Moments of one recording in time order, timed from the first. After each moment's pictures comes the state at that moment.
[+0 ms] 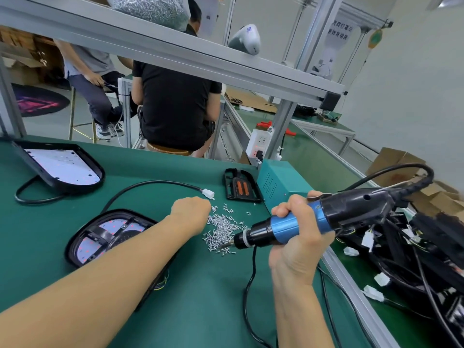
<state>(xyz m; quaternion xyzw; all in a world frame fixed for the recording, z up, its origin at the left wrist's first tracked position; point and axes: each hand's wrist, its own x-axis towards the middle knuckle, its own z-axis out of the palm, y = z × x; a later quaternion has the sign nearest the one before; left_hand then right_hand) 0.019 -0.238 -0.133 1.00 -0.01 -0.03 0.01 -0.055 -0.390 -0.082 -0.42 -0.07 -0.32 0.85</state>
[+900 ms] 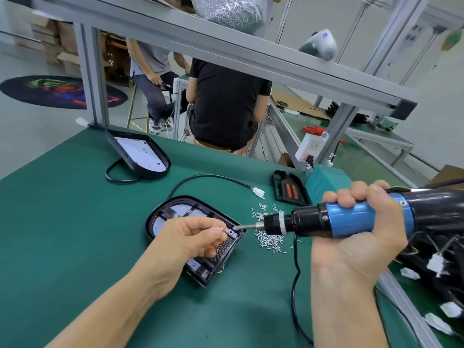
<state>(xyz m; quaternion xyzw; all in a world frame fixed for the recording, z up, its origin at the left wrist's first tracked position) -0.143 -0.165 -0.131 0.57 0.06 0.04 0.82 -0.096 -0.341 -0.043 -0.30 -0.13 -0.19 0.93</state>
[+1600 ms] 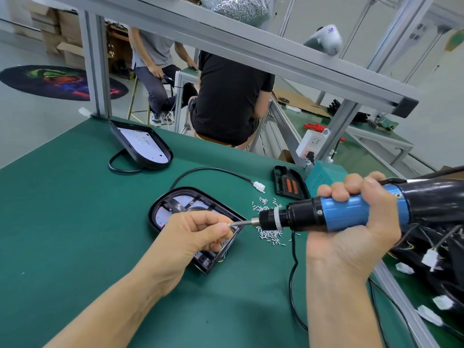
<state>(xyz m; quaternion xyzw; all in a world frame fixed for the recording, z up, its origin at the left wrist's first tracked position) -0.156 -0.175 -0.128 0.57 0.02 0.06 0.82 -0.107 -0.335 -0.043 -0.32 -0.15 -0.17 0.92</state>
